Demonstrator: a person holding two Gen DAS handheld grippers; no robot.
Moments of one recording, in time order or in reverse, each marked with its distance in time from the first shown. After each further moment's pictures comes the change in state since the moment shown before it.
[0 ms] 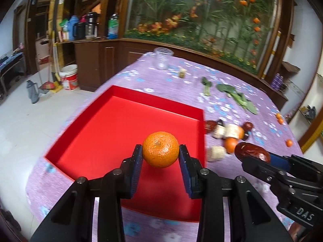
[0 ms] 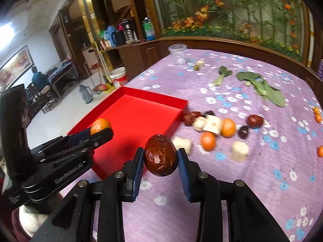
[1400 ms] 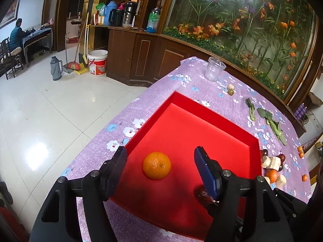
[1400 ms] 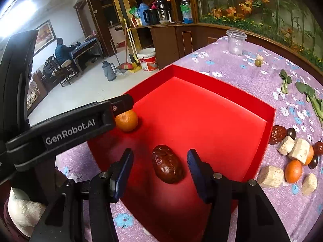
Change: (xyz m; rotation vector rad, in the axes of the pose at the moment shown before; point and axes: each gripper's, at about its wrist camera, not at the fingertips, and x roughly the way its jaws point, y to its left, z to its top) left arm 0.020 0.098 0.022 -0.204 -0.003 0.111; right arm 0.100 0.083 0.011 -0.141 0.100 0.131
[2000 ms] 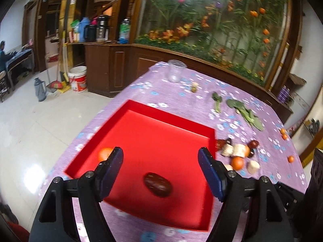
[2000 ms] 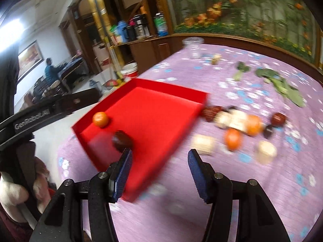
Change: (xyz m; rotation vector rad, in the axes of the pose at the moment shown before) left arm -0.044 -0.085 -0.015 0.164 -0.032 -0.100; right arm -0.090 -0.085 -0.053 0.152 -0.100 -0.103
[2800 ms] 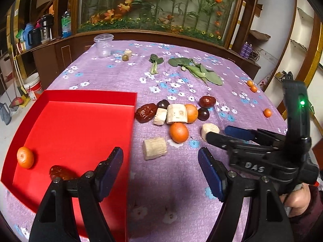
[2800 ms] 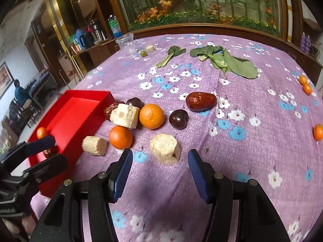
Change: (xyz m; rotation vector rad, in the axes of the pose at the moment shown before) left arm 0.058 -0.112 -0.039 0.247 0.167 -0.217; right arm 0.015 -0.117 0.002 0.123 0.040 -0.154
